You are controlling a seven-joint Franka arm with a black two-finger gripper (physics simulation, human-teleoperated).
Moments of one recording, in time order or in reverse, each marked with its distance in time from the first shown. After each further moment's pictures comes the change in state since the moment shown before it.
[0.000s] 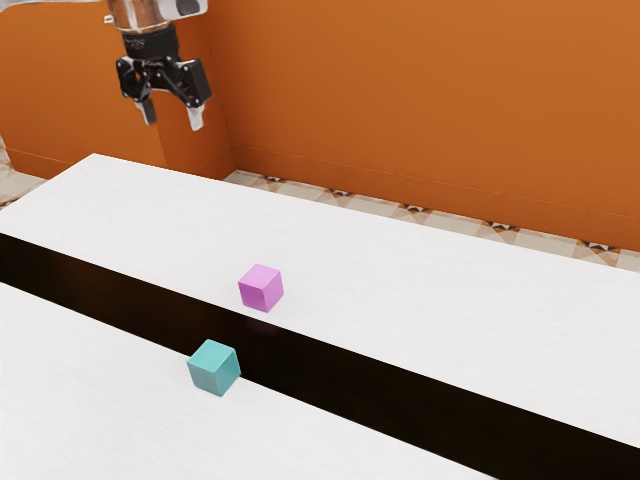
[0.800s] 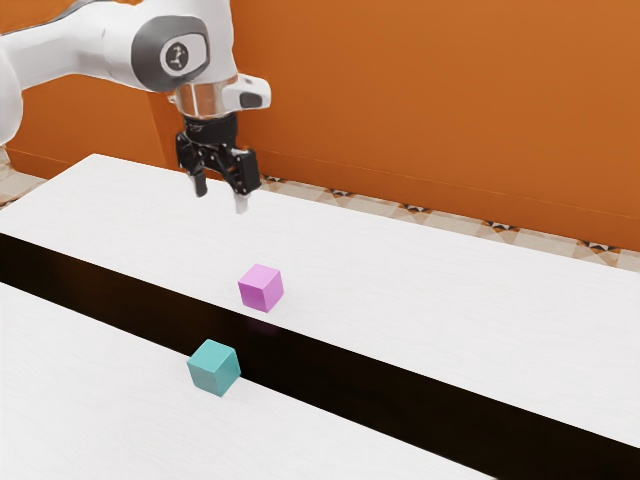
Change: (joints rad) arm 0.029 -0.131 -0.206 -0.454 0.075 0.245 0.010
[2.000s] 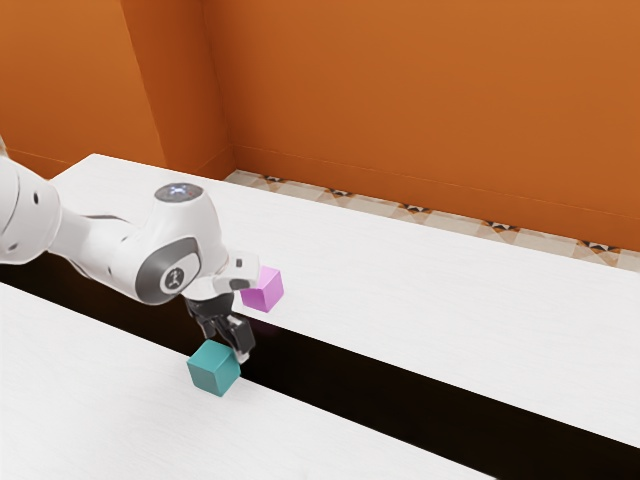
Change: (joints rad) arm -0.057 -0.008 0.115 -0.768 -0.023 0.890 0.130
